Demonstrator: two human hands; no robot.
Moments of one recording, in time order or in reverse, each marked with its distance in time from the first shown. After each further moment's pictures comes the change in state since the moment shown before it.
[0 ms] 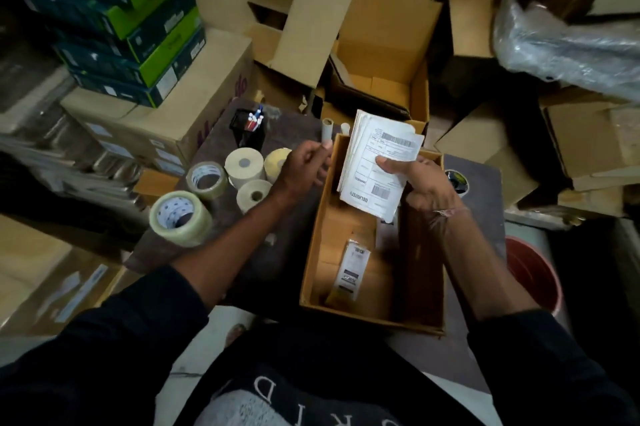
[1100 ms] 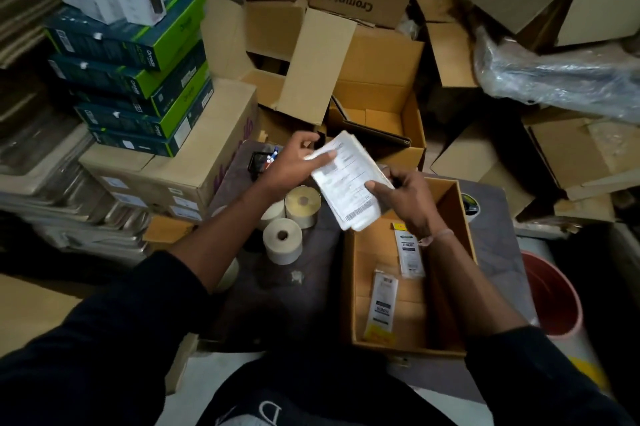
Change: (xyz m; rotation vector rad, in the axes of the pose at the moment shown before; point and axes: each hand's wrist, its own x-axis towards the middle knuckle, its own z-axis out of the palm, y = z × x) left_hand 0.054 0.062 -0.093 0.125 -0.193 -0.017; right_hand 0.003 0.008 0.077 -0.552 0.129 -0.440
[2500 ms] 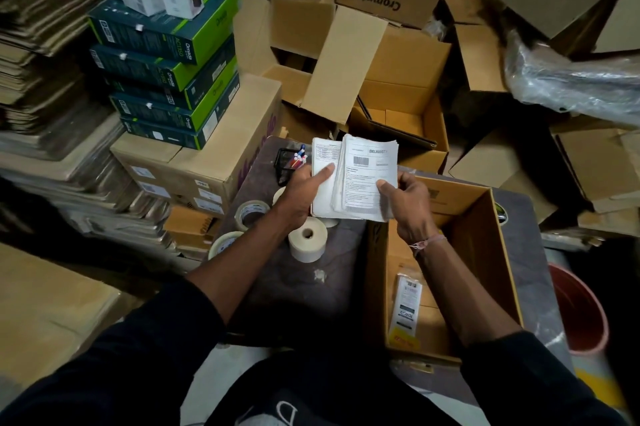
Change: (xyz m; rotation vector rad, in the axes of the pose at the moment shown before) left_hand -0.026 -0.051 -0.020 -0.470 0.082 -0.154; right_hand 0.000 -0.022 0.073 0.291 0.199 0.281
